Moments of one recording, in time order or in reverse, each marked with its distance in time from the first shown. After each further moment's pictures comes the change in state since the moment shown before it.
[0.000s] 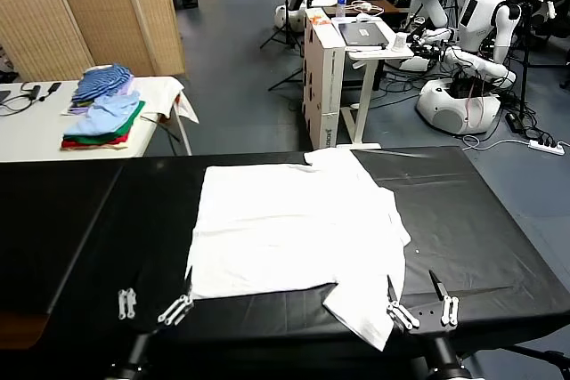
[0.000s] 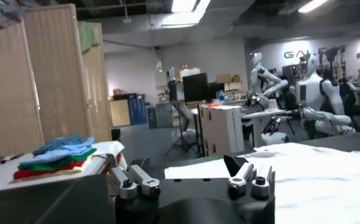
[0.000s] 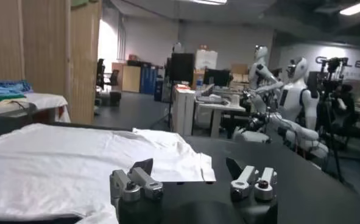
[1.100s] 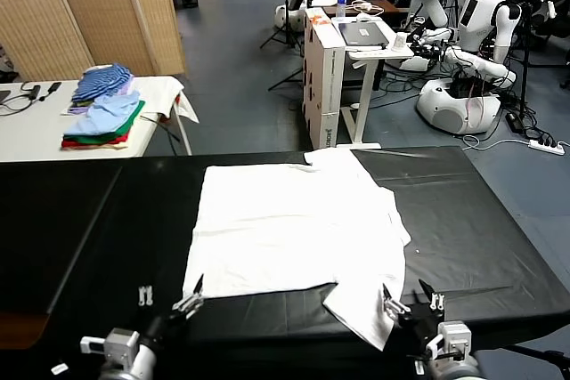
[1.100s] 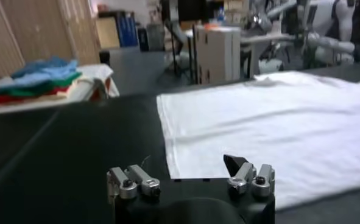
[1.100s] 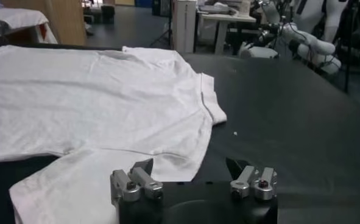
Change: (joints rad) left arm -0.132 0.030 0.012 -0.013 -0.128 0.485 0.041; right arm 0.119 0.002 -0.076 -0.135 0.008 -0.177 0.020
